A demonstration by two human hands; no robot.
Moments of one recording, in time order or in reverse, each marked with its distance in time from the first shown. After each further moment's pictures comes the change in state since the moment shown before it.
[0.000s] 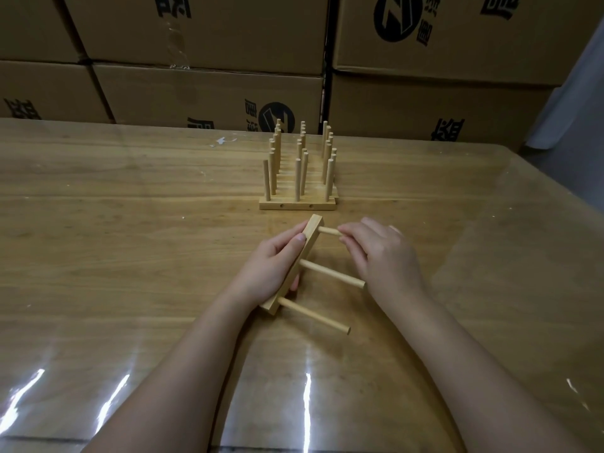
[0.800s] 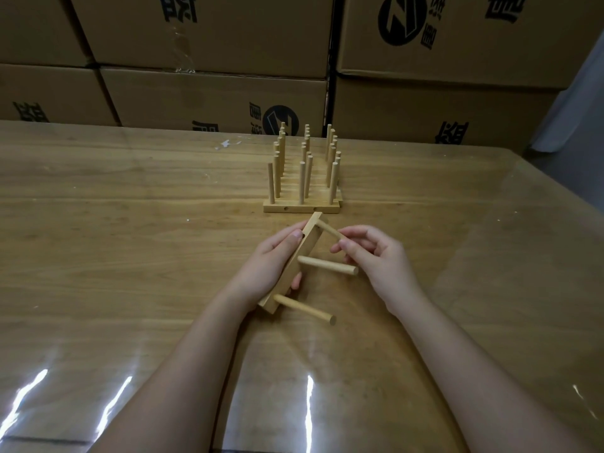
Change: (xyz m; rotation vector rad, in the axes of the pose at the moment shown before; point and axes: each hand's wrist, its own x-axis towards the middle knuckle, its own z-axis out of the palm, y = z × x) left_hand -0.001 0.008 -0.006 -0.178 -0.039 -0.051; right_hand -0.001 0.002 0.014 1.034 -0.121 0.616
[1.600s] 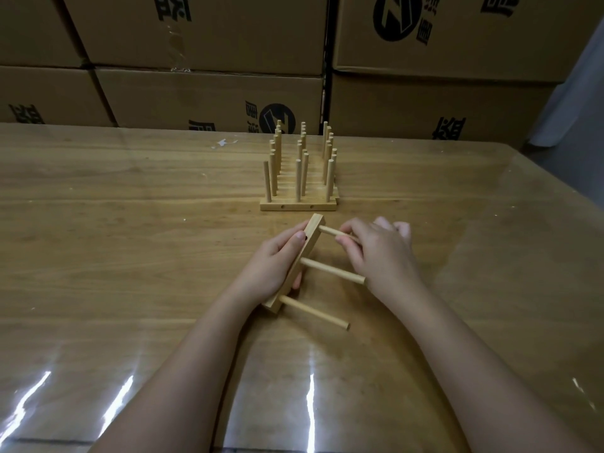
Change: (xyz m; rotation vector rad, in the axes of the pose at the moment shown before) left_hand 0.007 -0.011 0.004 0.206 0.036 0.056; right_hand 0.006 -0.007 -0.005 -1.153 0.101 -0.403
